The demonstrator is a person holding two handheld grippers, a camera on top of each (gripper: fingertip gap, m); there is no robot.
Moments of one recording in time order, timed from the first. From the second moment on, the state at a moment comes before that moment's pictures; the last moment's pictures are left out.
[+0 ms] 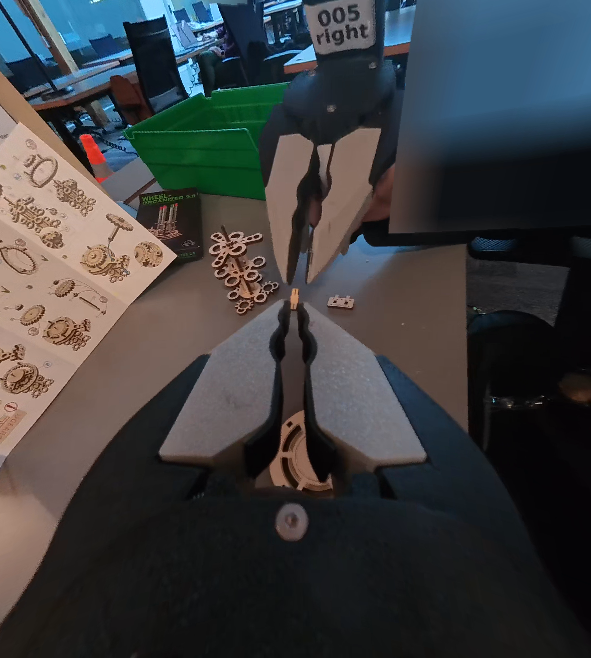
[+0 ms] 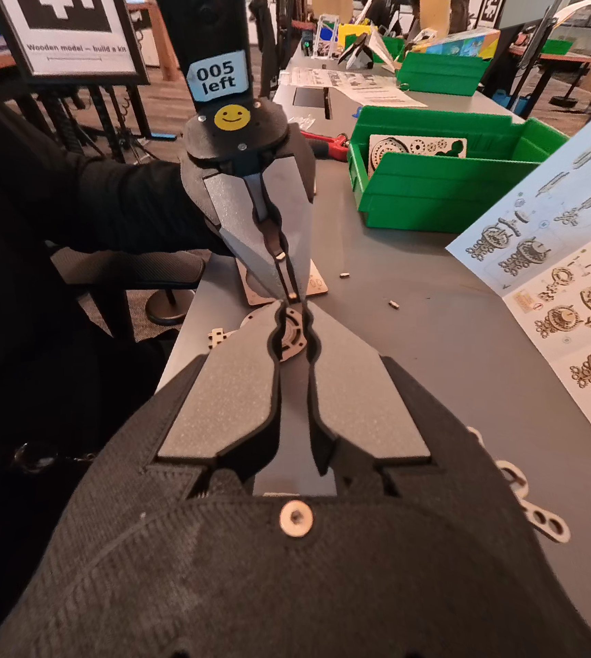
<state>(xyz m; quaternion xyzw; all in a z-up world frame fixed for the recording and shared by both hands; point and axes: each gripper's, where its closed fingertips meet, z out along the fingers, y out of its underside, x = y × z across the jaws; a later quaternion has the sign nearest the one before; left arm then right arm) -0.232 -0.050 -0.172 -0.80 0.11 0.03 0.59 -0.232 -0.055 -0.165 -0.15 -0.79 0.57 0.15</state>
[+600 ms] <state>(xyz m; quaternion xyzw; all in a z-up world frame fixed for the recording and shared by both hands) -0.227 -0.048 -0.193 -0.81 0.13 -0.01 0.57 -0.232 -0.060 -0.188 -0.16 -0.82 0.54 0.12</state>
